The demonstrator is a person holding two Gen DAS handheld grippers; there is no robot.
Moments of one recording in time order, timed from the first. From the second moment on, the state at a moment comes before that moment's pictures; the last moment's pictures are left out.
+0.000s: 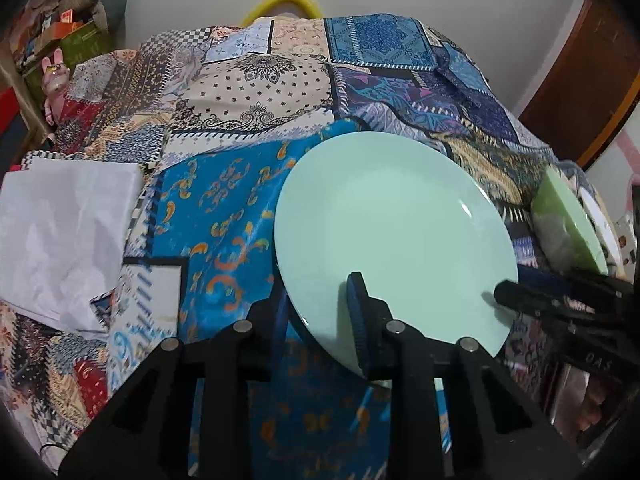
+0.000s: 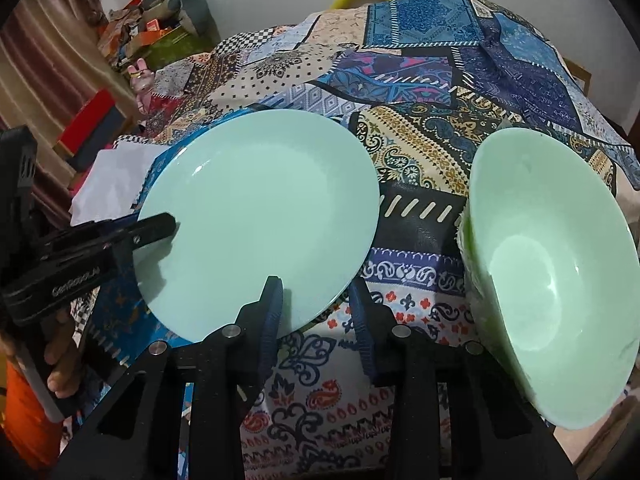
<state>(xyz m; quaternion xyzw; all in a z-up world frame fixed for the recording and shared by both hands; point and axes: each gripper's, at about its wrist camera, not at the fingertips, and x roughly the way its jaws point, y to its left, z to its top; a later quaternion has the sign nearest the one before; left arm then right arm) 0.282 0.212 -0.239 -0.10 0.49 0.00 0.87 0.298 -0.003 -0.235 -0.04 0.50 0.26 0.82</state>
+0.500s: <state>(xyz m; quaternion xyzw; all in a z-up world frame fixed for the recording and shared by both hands) 0.199 0.215 -0.233 -0.08 0.51 0.01 0.86 0.255 0.004 -0.235 -0.07 0.52 0.33 0.79</state>
